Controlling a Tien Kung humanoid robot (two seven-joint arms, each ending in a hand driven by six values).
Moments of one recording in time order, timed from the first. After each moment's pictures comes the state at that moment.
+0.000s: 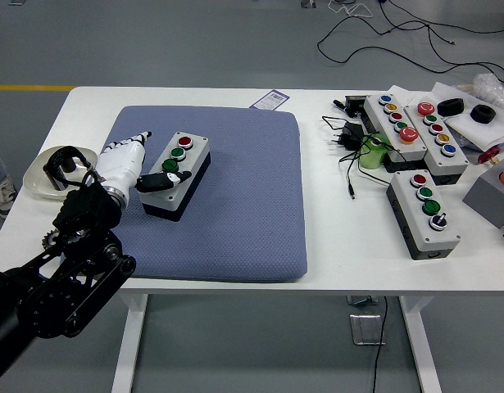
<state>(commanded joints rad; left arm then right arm) -0.54 0.15 -0.97 -1.22 2.08 0.06 0.65 0.14 -0.03 1.45 0.18 -2.16 -0.17 -0.26</state>
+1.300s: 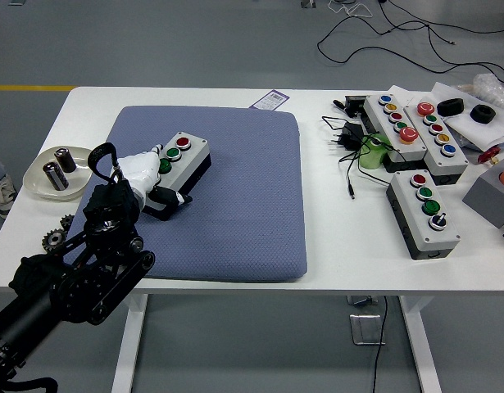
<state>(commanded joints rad) -0.62 0.08 -0.95 -1.04 2.22 -0.03 0.65 0.14 -0.04 1.46 0.18 -2.17 -0.17 -0.26</state>
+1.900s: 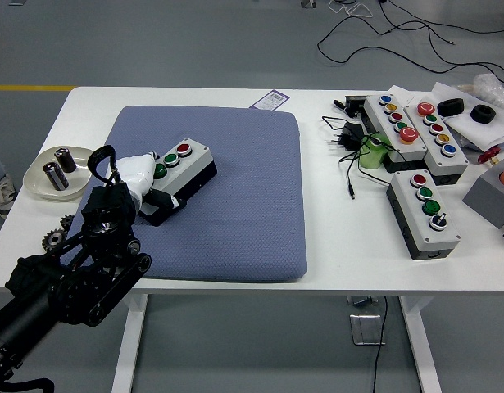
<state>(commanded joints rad) -0.61 0.09 -0.95 -1.03 2.26 -0.06 0.65 0.14 -0.04 1.47 0.18 -2.19 -0.17 -0.26</state>
